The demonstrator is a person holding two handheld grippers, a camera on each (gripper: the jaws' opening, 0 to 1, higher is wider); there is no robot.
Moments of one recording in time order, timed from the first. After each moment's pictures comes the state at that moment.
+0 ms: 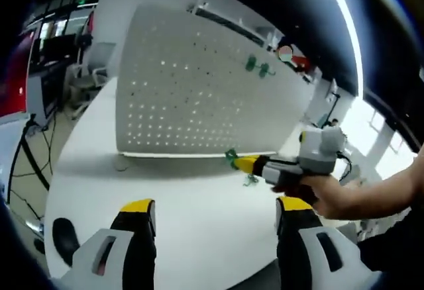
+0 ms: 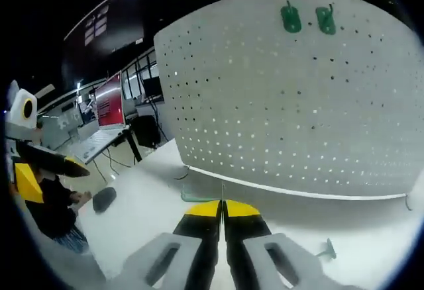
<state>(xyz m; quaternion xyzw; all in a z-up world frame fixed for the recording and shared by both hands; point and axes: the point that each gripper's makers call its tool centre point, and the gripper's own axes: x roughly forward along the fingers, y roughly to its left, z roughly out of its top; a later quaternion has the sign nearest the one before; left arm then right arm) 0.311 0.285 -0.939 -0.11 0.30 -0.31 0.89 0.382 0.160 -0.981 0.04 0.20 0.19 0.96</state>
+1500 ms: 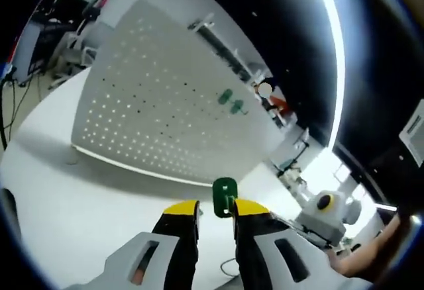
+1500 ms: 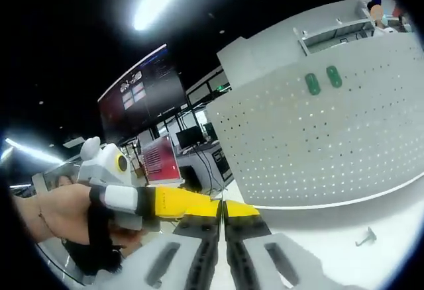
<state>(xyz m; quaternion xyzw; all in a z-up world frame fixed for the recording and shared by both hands) 0.310 0.231 -0.895 -0.29 0.26 -0.37 0.84 0.309 0.214 -0.891 0.17 0.09 0.27 0.94</state>
